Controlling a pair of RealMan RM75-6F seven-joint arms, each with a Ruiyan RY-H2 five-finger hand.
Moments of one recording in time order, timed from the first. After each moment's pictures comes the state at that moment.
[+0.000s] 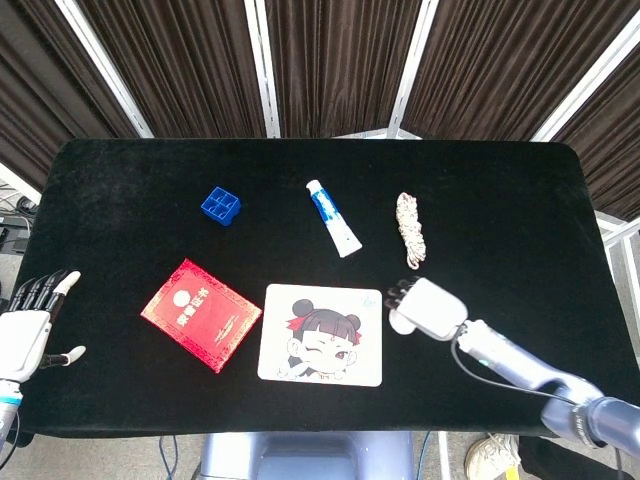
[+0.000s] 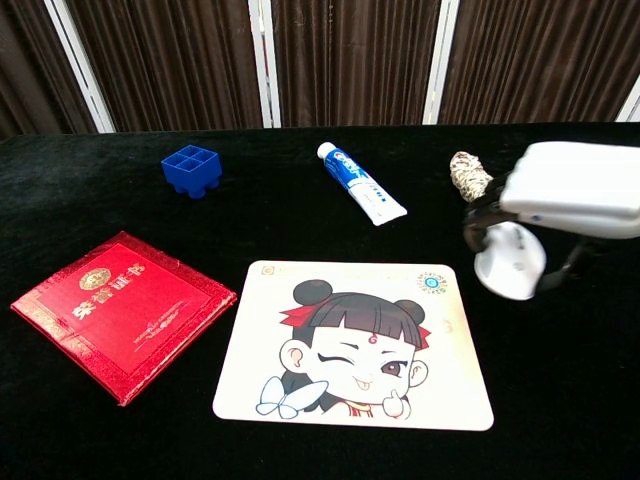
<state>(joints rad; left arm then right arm) -0.17 -1.09 -0.02 -1.66 1.42 1.33 0.06 0.74 -1.39 -0.08 -1.20 -1.87 1.13 -0.11</state>
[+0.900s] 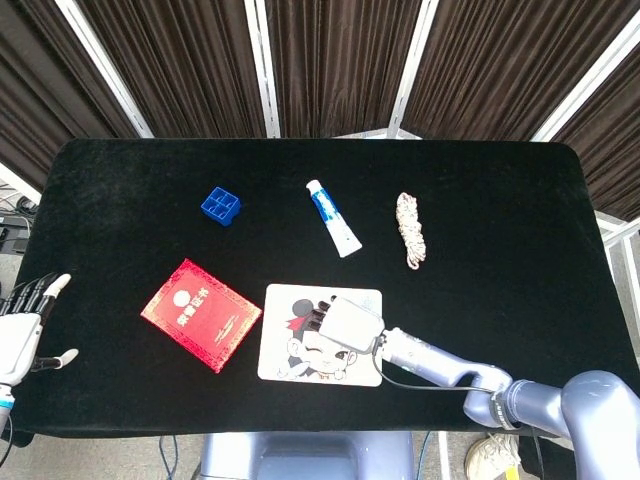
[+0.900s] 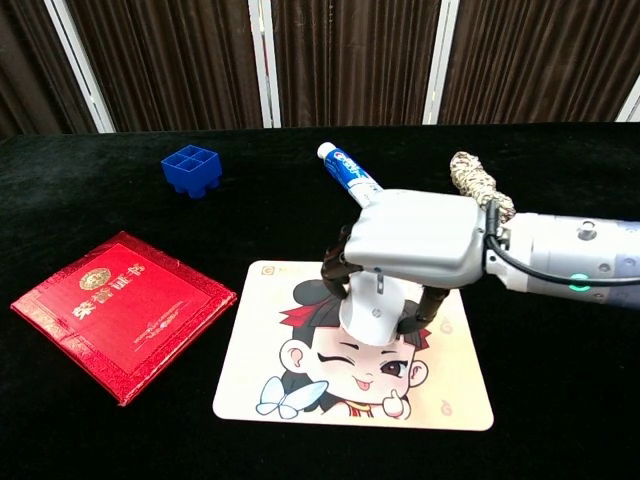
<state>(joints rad) -0.15 -1.07 -0.02 -1.67 1.39 1.33 0.04 0.89 -1.63 -0.02 -1.17 -1.86 1.01 -0.17</state>
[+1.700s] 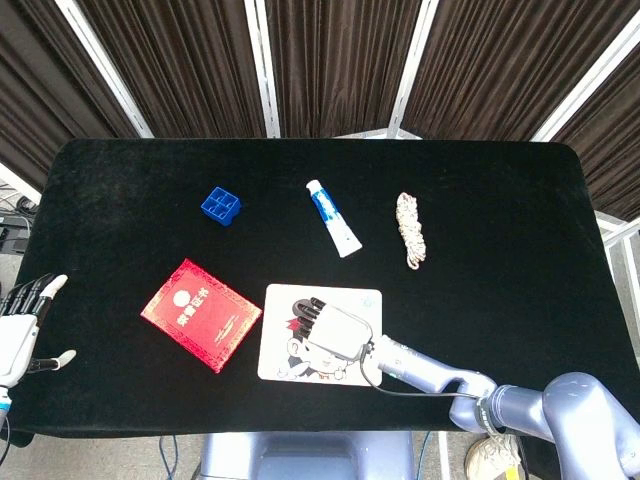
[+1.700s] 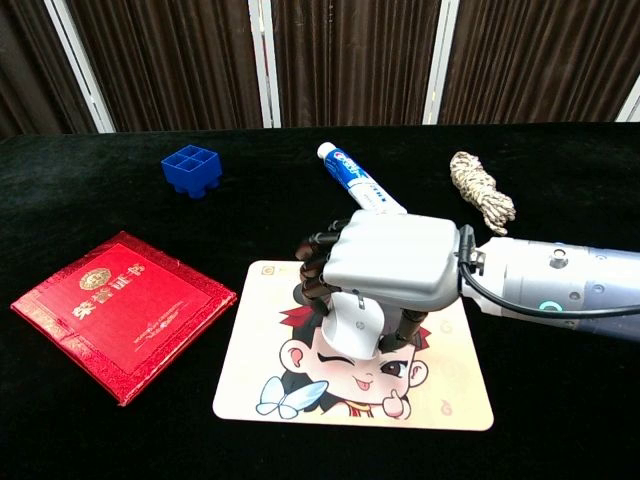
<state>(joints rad) -0.14 -1.06 -0.02 -1.67 1.39 1.33 0.03 0.89 -1.70 -0.02 -1.17 -1.81 0.99 -0.25</state>
